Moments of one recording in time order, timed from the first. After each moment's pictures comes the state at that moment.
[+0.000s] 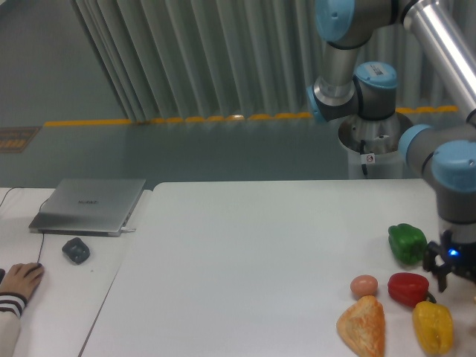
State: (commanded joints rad) arm 2.54 -1.99 -1.41 -1.11 1.63 1.23
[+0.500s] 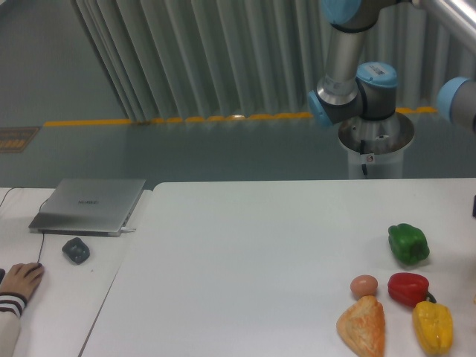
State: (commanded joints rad) arm 2.66 -1.91 -1.43 -1.21 1.63 1.43
